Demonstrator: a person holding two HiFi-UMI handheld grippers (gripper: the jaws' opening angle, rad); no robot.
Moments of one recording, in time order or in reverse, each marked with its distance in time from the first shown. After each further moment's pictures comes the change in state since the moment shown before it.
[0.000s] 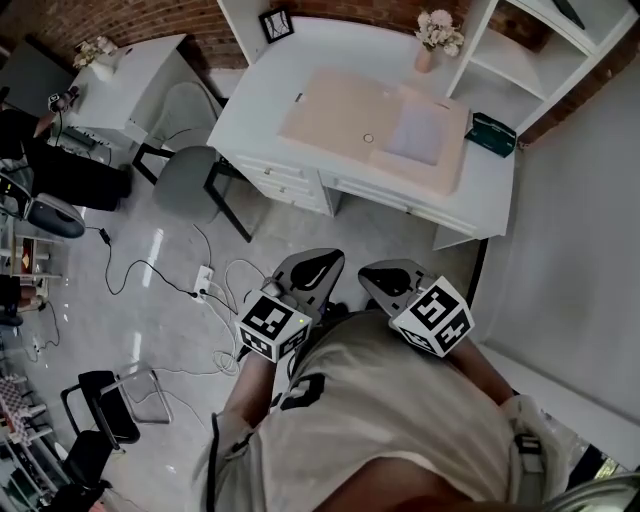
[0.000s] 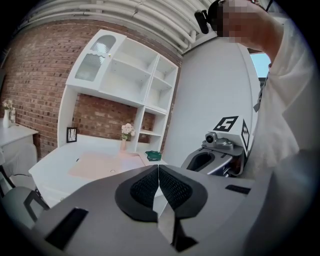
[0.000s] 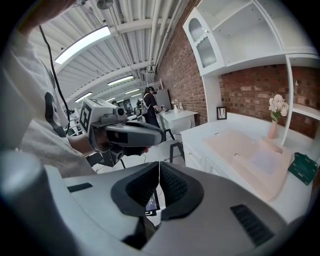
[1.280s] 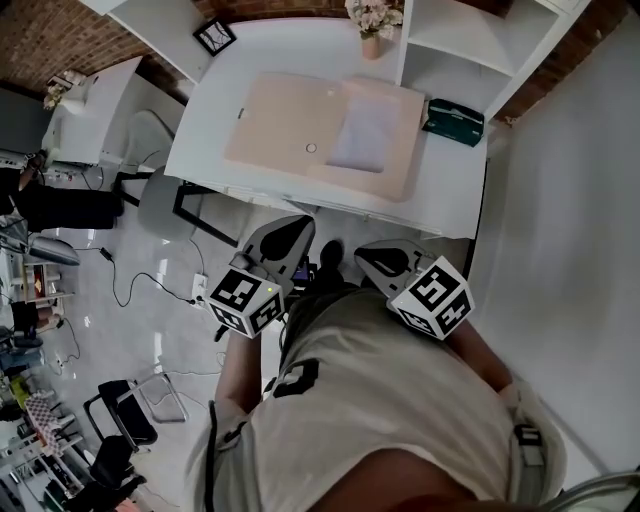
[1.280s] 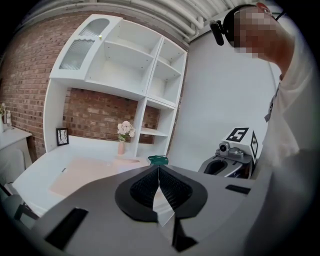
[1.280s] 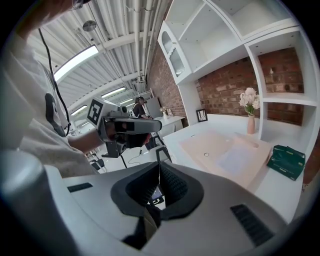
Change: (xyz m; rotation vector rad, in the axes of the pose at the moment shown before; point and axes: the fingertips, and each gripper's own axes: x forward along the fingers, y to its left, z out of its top) left arm 0.152 0.020 0.060 -0.011 0.055 0.058; right arm -0.079 -0.150 -0.014 0.107 -0.082 -0.006
